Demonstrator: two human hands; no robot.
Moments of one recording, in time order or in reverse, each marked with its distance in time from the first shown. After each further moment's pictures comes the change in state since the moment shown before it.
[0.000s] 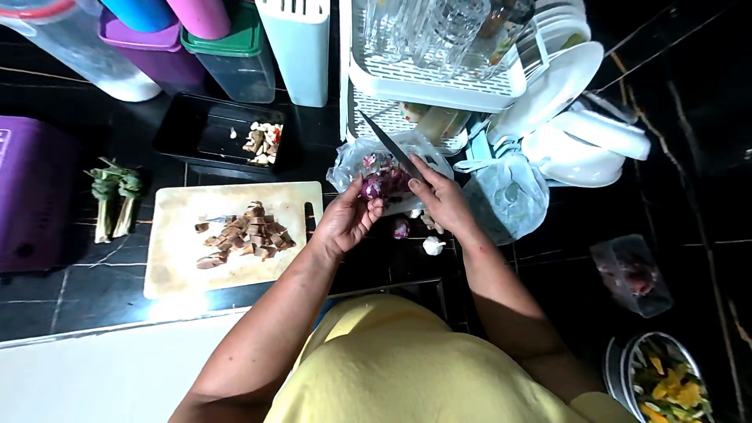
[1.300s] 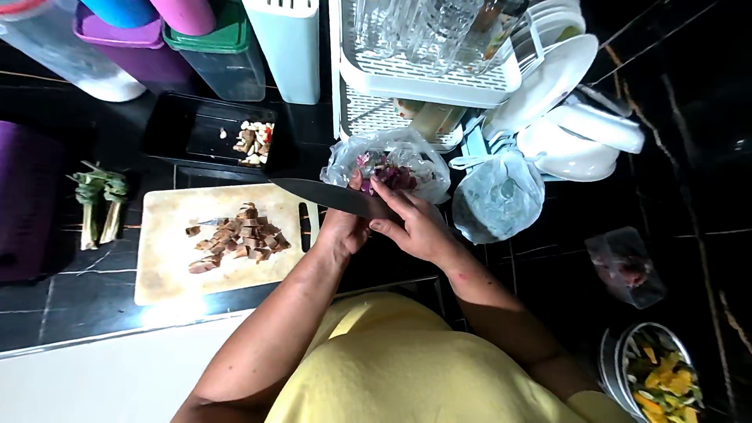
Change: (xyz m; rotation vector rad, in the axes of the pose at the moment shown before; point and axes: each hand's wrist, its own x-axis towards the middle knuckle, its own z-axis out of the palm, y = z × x) left_hand -0.006 -0.011 0.027 0.051 0.133 0.102; right_hand -0.029 -0.023 0.033 -0.147 -0.027 -0.344
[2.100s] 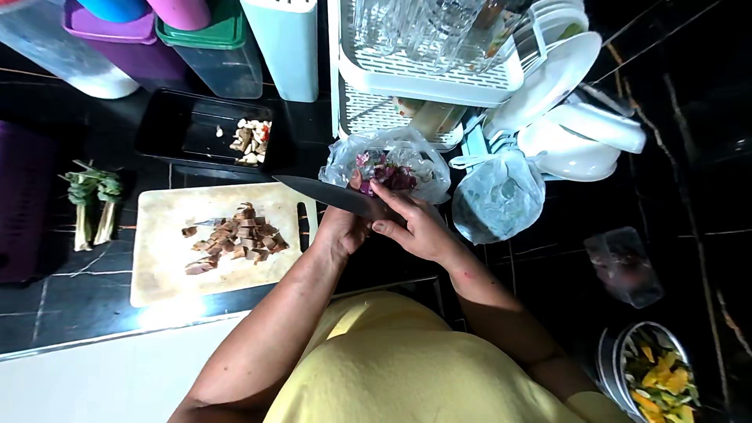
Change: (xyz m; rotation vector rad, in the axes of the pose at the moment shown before) left_hand 0.004 0.003 -0.002 0.019 0.013 -0.040; right_hand 0.000 0.006 -0.003 0.149 -0.067 0.027
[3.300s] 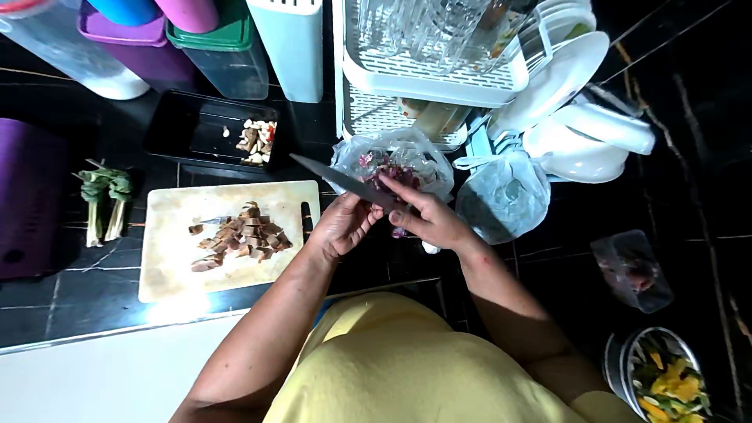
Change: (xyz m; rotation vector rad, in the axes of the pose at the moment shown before) left_hand 0.008 0.001 -0.031 0.021 -0.247 0.005; right_hand 0.009 0.006 -0.023 0.326 -0.143 0.017
